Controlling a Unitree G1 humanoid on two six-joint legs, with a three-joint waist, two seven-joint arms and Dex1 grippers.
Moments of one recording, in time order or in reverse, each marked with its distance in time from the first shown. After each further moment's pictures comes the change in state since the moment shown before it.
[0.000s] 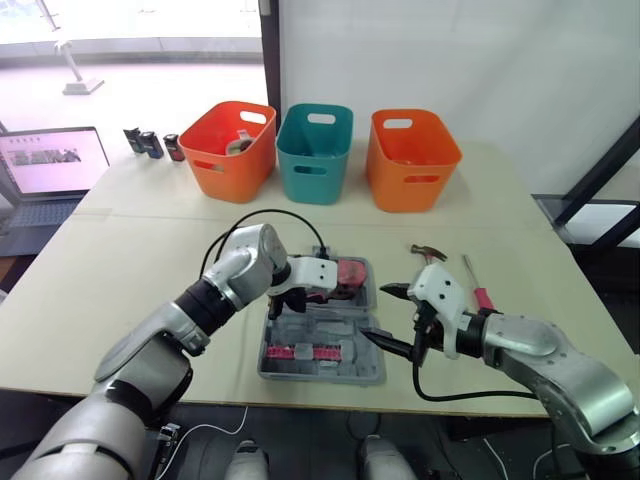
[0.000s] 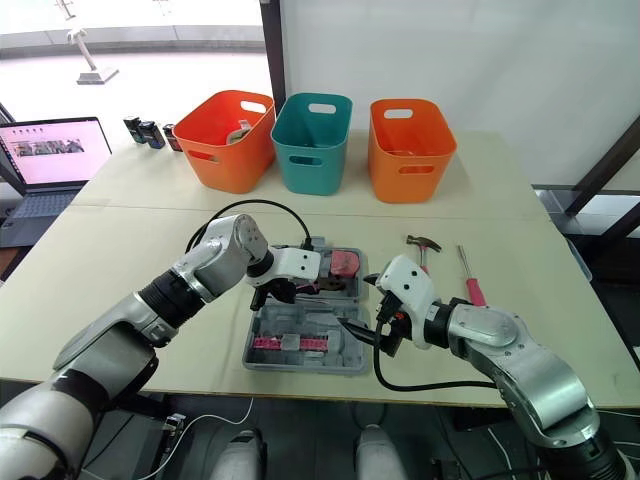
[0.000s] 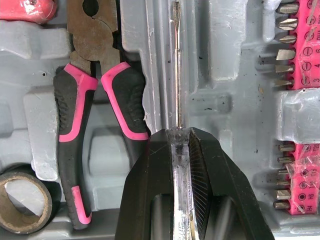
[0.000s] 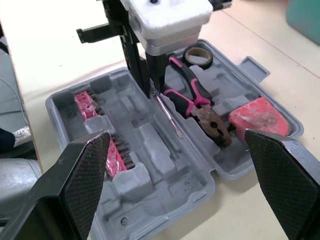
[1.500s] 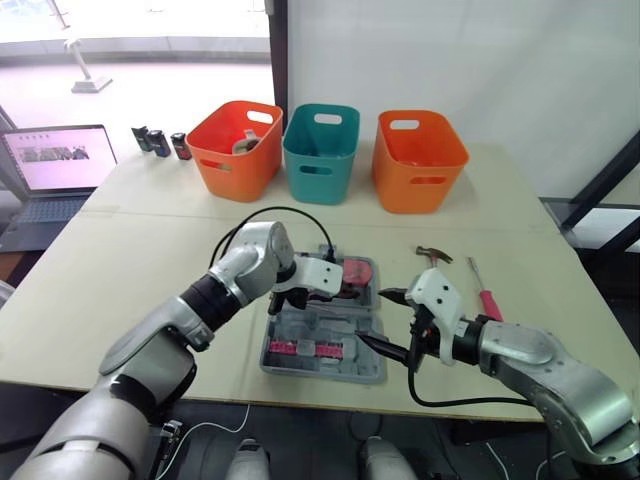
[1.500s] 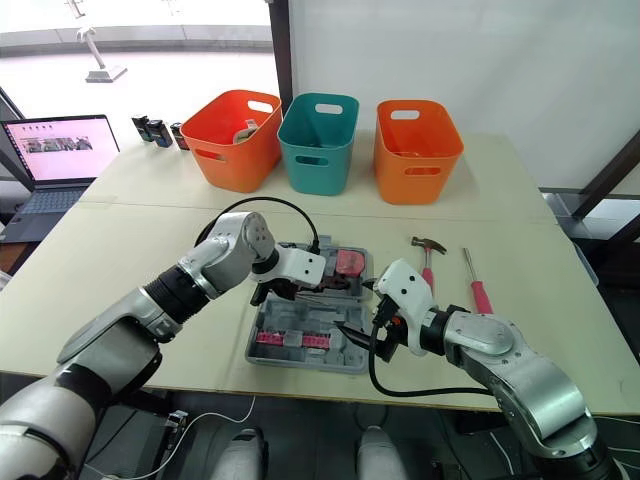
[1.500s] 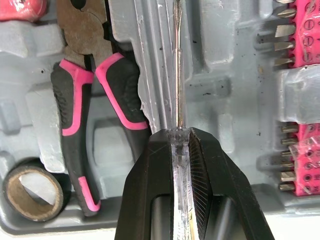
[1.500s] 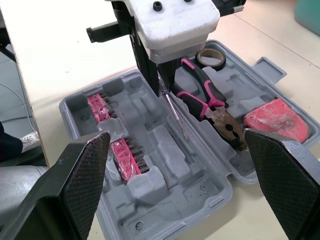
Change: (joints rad) left arm -0.037 -0.018 -0.034 0.056 0.069 -0.129 0.001; right arm 0.028 0.029 0.000 -0.028 0.021 0.035 -0.047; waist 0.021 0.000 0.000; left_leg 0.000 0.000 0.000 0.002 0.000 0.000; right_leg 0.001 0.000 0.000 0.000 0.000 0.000
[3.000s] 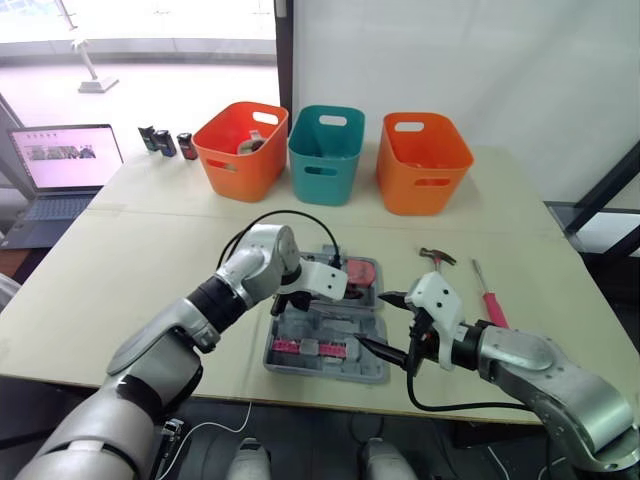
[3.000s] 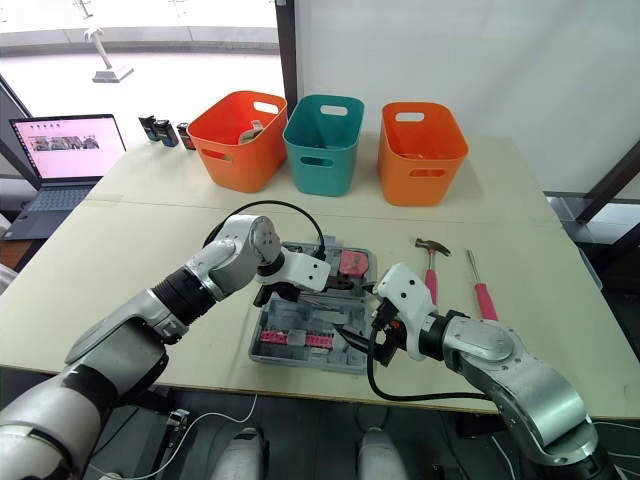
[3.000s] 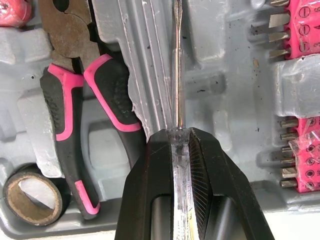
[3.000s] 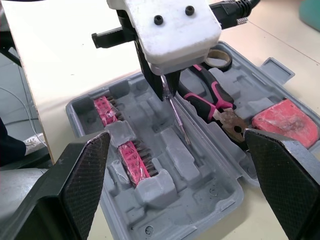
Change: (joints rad) left arm 0.003 -0.036 0.000 0.015 0.058 -0.047 -0.019; right arm 0.028 0.007 0.000 -0.023 0.018 0.006 -0.032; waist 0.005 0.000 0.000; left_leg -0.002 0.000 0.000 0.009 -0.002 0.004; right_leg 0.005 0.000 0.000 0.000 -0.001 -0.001
